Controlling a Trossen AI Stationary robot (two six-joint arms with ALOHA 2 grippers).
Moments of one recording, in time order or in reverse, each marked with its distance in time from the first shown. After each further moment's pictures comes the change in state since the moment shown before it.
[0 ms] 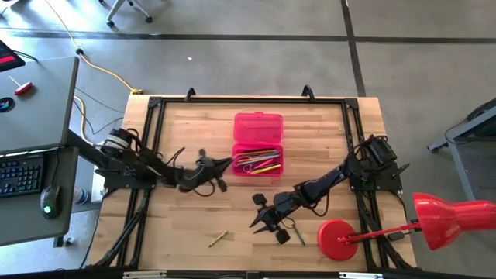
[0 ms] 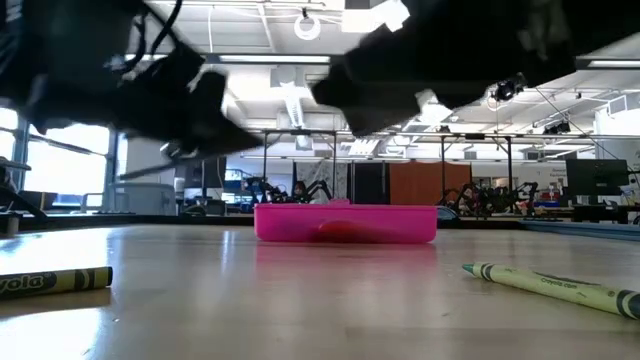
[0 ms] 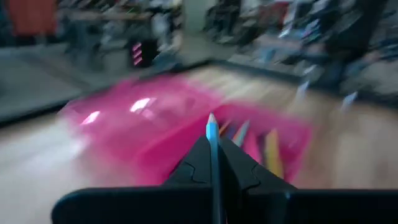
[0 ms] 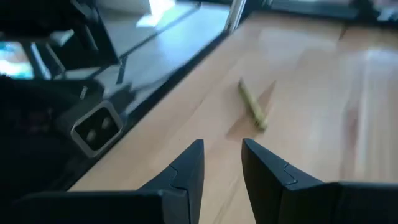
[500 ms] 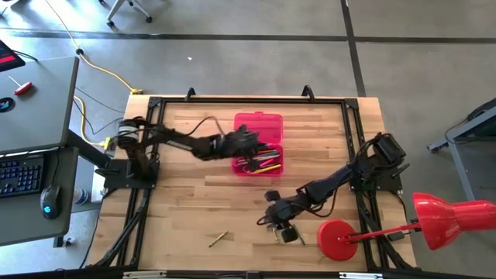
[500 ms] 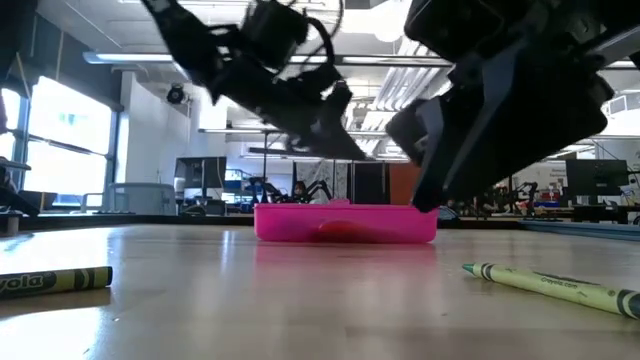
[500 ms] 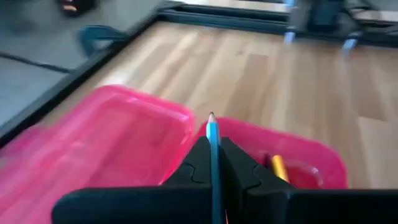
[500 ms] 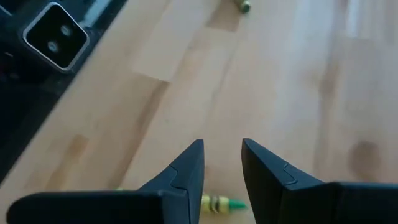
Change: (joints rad) left arm 0.393 0.065 0.616 -0.806 0.654 0.155; right arm 0.042 -0.076 0.000 -0.435 0.123 0.166
